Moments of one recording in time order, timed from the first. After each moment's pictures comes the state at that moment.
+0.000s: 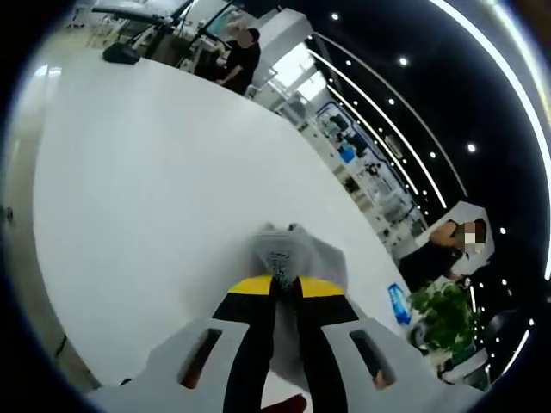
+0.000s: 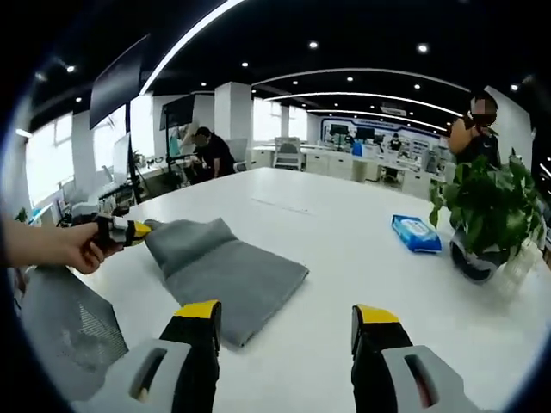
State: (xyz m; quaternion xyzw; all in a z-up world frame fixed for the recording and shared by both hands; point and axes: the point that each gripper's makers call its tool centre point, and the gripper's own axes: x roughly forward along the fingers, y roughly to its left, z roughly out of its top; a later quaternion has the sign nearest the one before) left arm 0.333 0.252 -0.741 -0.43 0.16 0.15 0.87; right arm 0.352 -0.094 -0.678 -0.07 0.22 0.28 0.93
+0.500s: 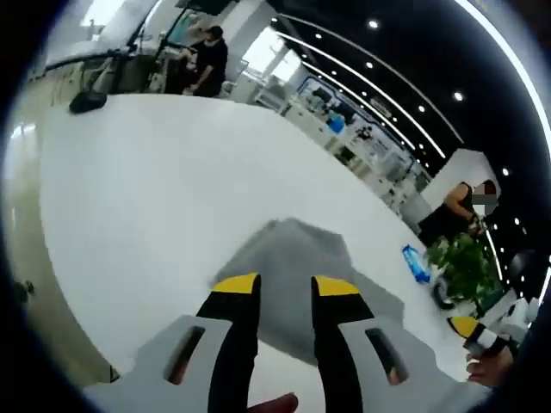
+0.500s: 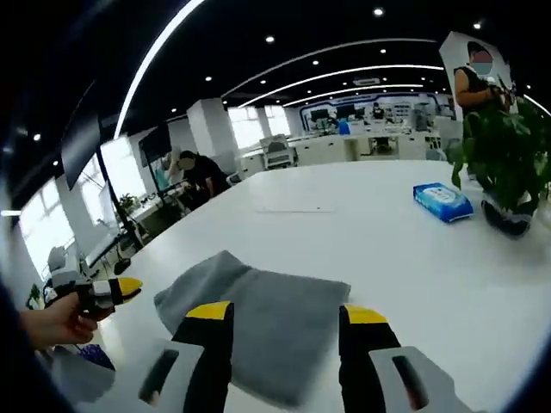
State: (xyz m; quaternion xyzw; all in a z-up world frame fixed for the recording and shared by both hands) left arm 0.338 0.263 -0.719 -0.28 0.22 0.08 0.93; right arm 0.389 -0.030 -0.704 0.07 0.28 0.25 0.92
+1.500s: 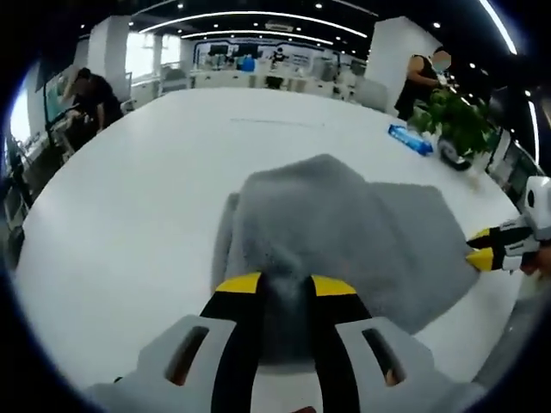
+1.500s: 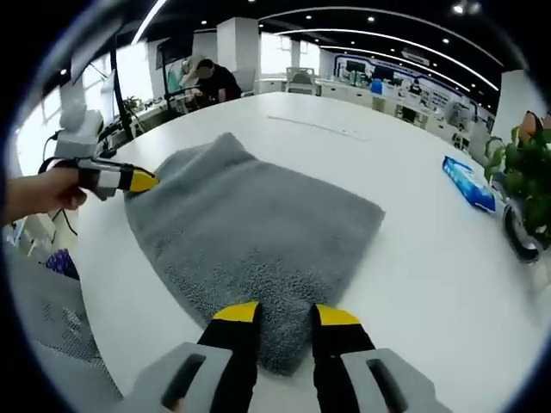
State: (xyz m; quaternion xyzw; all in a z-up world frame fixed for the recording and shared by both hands) left arm 0.379 0.237 -0.790 -0.03 0.33 -0.08 0.94; right arm 0.362 -0.024 -0.803 -0.13 0.39 0.28 0.87
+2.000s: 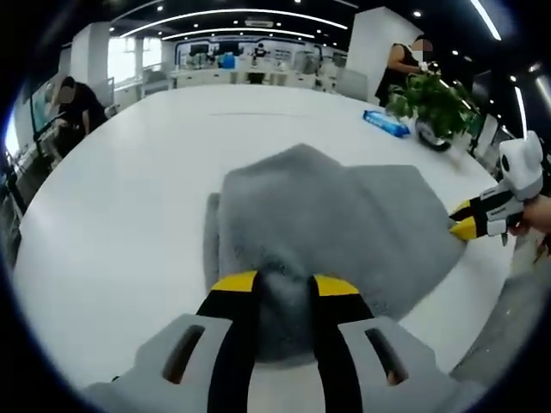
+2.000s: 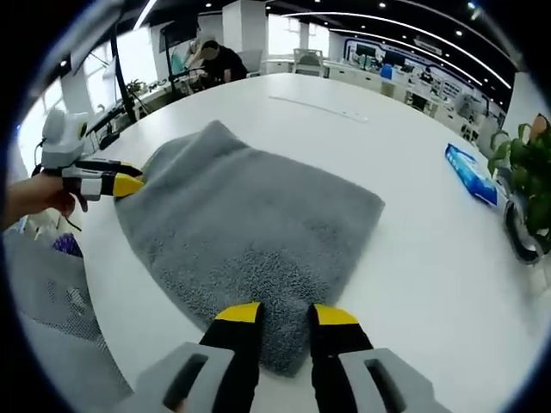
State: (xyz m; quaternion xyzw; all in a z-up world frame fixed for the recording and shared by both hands) left arm 0.341 0.205 -0.791 -0.03 0.35 -0.11 0.93; right arm 0.355 -0.053 -0.805 -0.15 0.43 0.29 0.84
